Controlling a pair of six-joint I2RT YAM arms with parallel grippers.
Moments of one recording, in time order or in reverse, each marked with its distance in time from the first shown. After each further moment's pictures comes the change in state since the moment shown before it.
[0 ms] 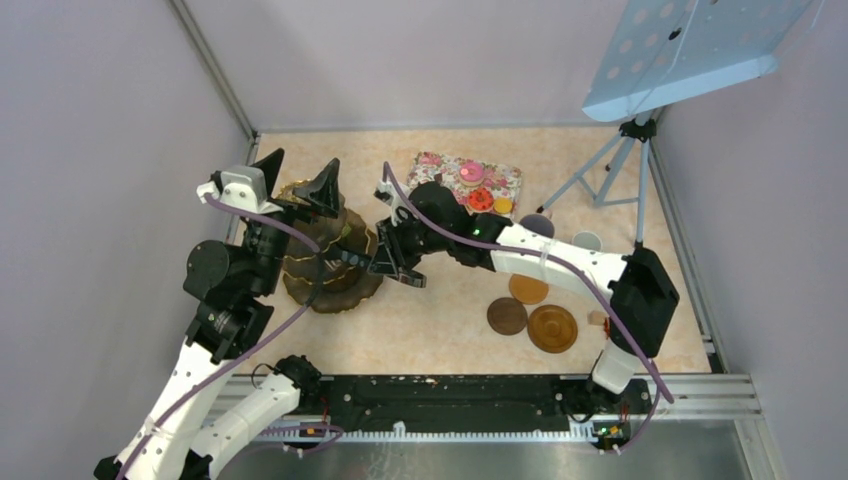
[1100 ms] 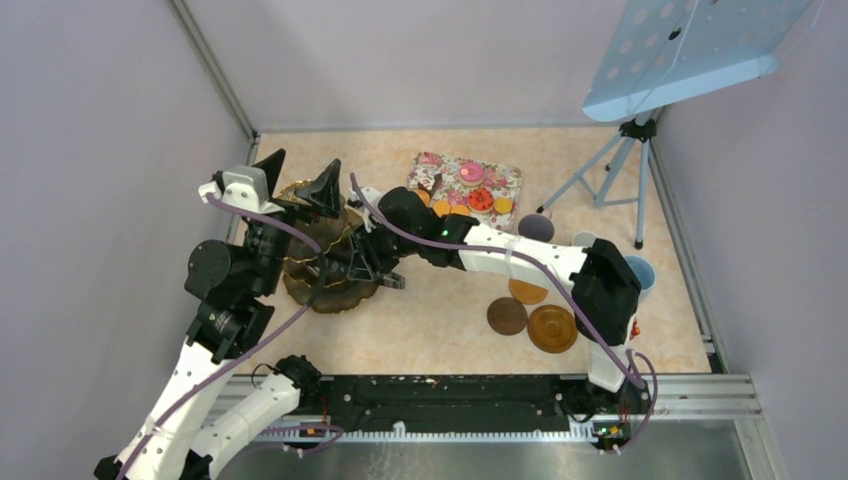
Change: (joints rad) left arm 0.000 0.000 -0.005 0.000 0.003 0.000; right arm 0.064 0.187 0.174 -0.019 0.059 -0.062
